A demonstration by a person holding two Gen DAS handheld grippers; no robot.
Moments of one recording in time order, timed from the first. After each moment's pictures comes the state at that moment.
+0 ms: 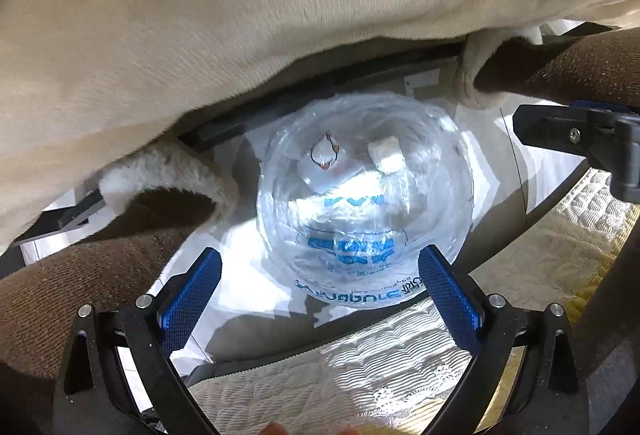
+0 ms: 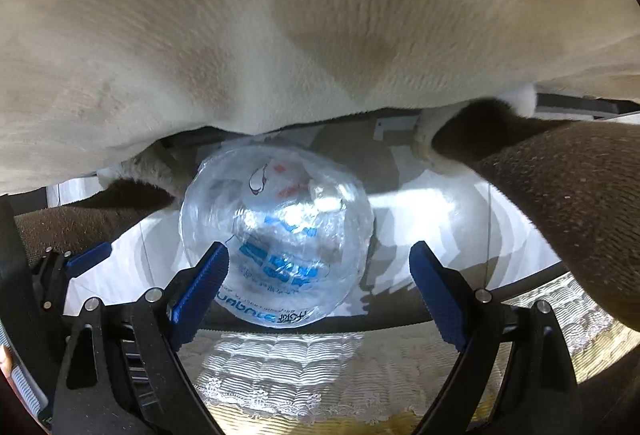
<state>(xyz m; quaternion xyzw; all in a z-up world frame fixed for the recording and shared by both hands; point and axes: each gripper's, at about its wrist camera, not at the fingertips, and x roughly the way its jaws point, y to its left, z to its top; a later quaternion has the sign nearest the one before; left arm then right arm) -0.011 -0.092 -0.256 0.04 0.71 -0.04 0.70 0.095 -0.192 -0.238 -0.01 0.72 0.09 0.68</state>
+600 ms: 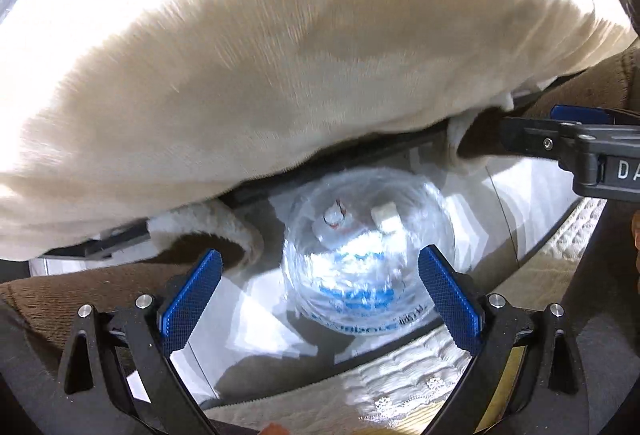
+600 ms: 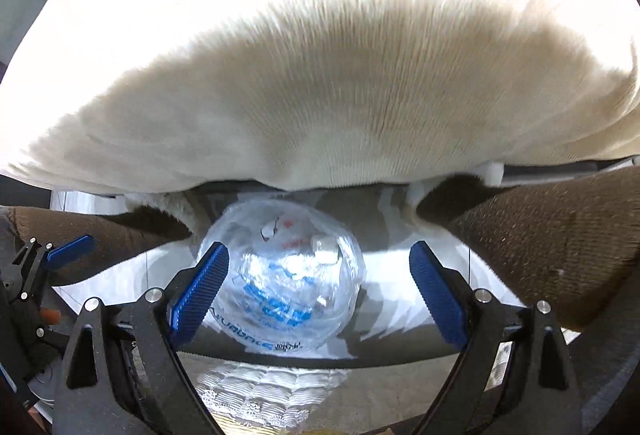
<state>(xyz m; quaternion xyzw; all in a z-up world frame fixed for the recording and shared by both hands) -0.032 -0.082 -0.176 0.04 0.60 -0.03 0.80 0.083 -0.196 -0.164 -0.03 0.62 0.12 0.78</state>
